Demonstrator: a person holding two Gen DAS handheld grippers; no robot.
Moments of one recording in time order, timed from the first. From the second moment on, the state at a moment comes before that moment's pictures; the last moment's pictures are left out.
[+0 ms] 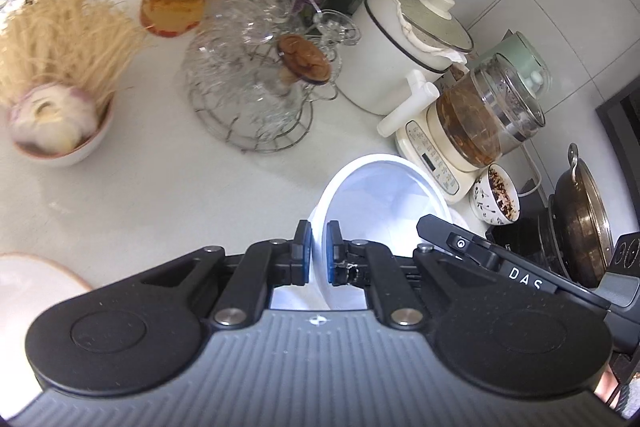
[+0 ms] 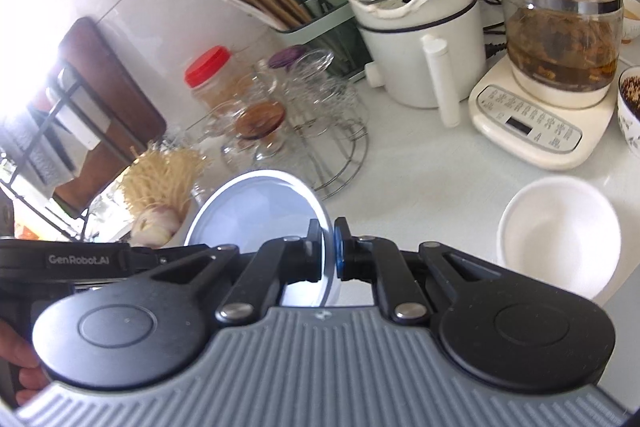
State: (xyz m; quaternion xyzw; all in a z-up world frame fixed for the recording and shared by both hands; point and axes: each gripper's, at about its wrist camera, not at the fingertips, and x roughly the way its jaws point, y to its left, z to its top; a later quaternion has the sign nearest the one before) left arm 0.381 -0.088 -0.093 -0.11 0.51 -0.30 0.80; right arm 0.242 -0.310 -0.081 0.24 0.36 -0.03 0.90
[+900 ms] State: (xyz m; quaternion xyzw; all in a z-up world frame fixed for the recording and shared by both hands) left arm 0.350 -0.032 -0.140 -0.06 0.57 -0.27 0.77; right arm 0.227 -0.240 -0.130 0.23 0.46 -0.03 0.86
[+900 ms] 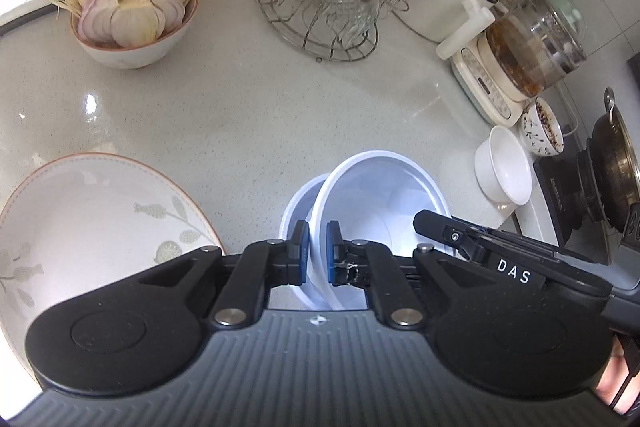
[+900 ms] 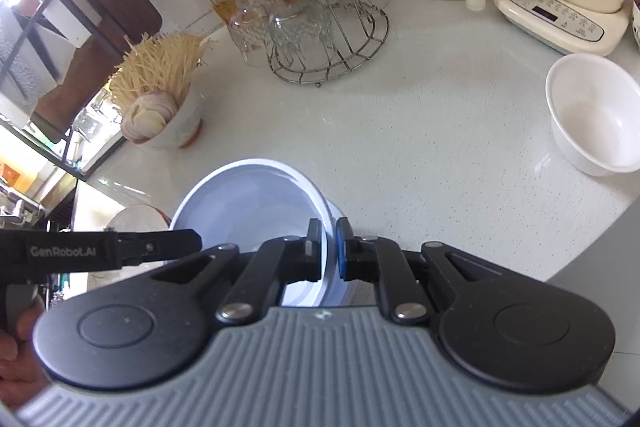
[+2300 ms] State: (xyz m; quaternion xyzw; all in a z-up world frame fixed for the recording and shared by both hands) left arm 0.331 -0.038 -0.059 0.01 0.45 -0.32 0.83; right arm 0.198 -0.247 -0.071 0.21 0.33 -0.13 0.91
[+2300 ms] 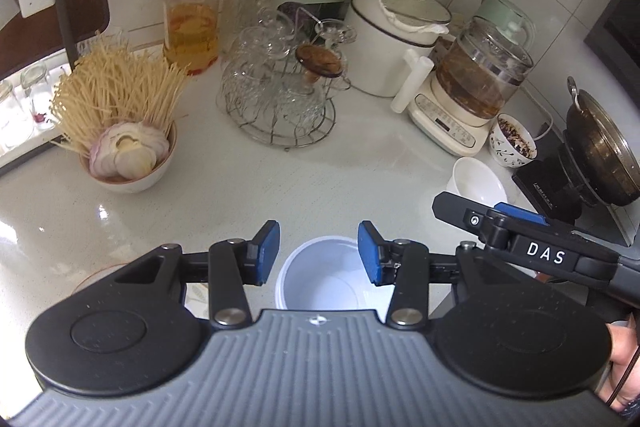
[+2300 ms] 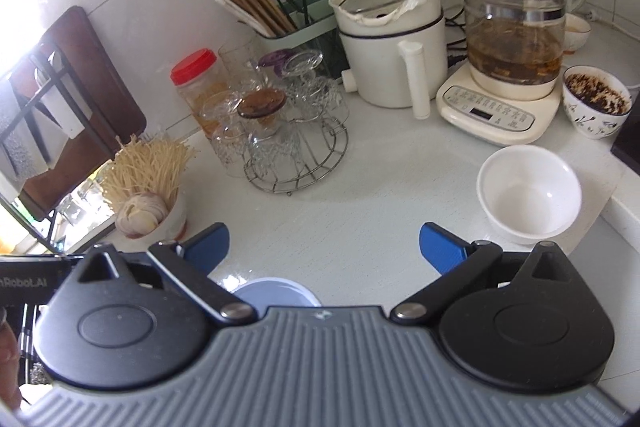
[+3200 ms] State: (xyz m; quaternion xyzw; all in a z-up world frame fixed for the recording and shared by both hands) left arm 0.328 -0.162 -0.047 0.03 0.43 -0.35 0.83; right arm 0.181 -0.348 -0.069 0.21 0.29 -0.18 0.92
